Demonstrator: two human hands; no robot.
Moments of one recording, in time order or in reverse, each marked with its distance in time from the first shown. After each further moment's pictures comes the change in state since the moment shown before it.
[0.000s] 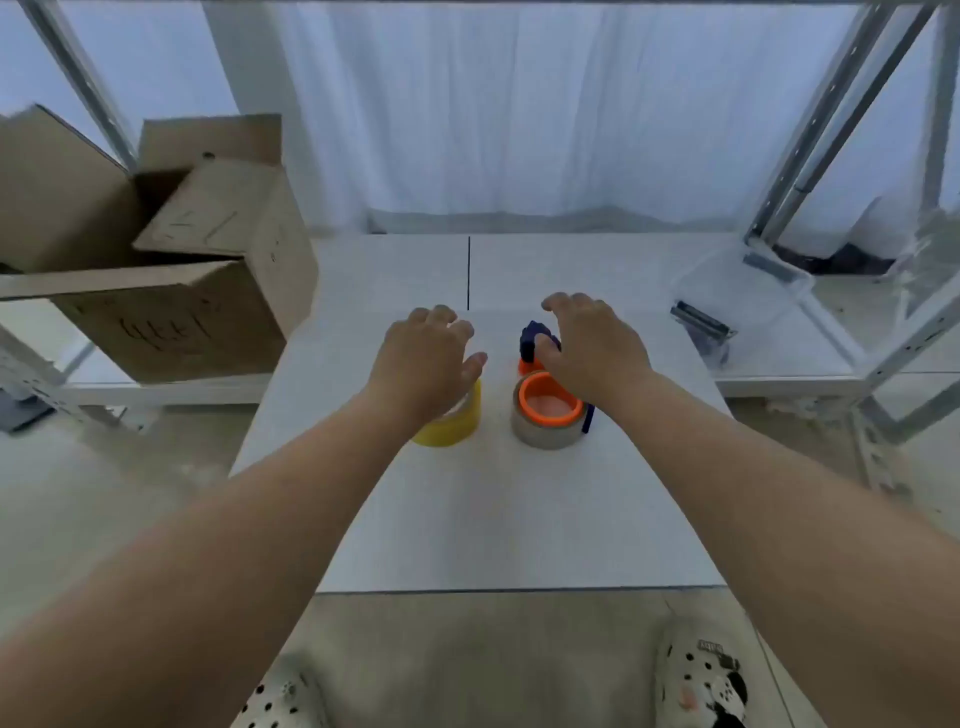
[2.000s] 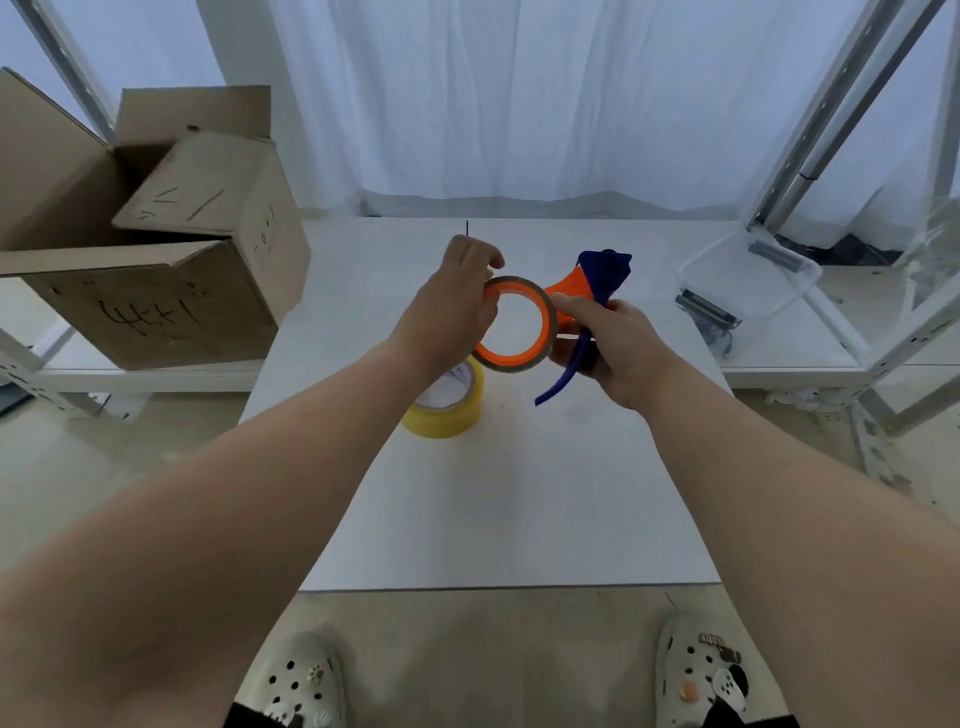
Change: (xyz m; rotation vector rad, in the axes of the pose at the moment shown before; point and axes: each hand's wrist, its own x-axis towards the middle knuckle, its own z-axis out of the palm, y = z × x) left_hand 0.036 0.004 0.005 -0.509 0.228 0.079; right_hand 0.004 0.011 0.009 1.353 -0.113 0.554
